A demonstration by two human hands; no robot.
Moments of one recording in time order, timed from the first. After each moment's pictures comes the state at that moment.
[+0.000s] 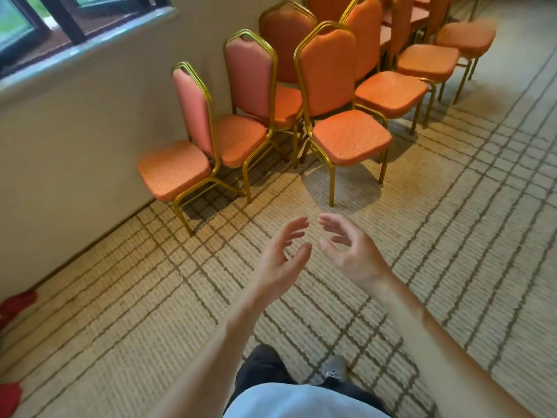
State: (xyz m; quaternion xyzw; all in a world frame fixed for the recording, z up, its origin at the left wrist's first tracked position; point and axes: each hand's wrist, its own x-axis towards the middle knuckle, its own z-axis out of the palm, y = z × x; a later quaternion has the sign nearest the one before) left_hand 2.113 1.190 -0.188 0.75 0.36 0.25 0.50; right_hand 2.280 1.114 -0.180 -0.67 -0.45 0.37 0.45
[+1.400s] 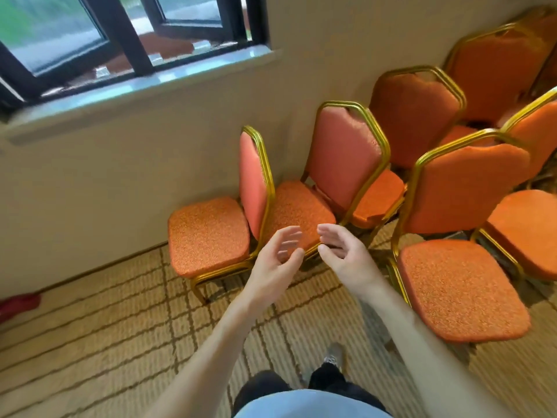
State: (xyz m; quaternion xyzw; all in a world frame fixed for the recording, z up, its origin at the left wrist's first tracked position) left_hand 2.223 1.845 -0.212 0.61 0.52 0.35 0.48; right_hand 2.410 1.836 -0.212 -0.58 -0.54 0.47 0.39
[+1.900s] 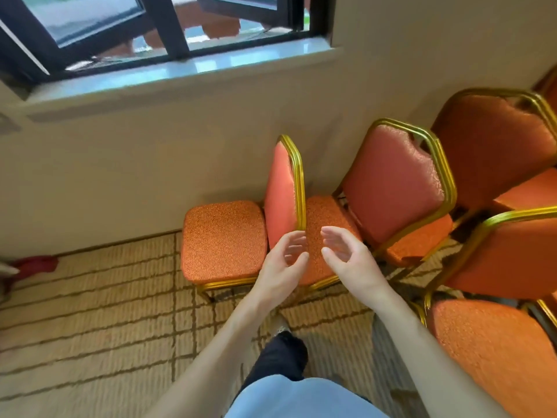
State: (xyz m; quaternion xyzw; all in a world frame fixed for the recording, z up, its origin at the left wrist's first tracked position) left_hand 2.190 2.009 -0.249 0.54 0.60 0.35 0.47; right_hand 2.372 2.031 -0.227 -0.56 -0.60 0.49 0.29
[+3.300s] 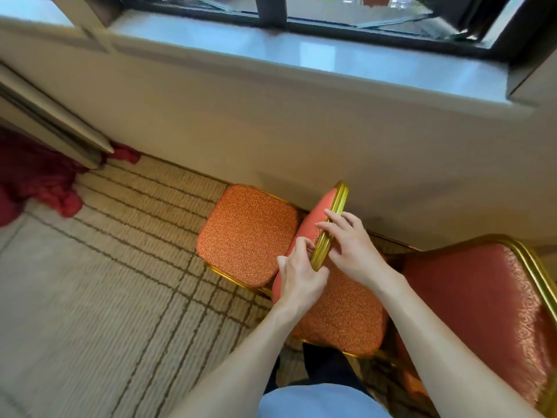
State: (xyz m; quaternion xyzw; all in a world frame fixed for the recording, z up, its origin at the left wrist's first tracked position) left_hand 2.227 2.290 -0.307 0.27 0.86 0.31 0.31; right_hand 2.309 2.426 -0.309 -0.27 -0.90 0.34 0.00
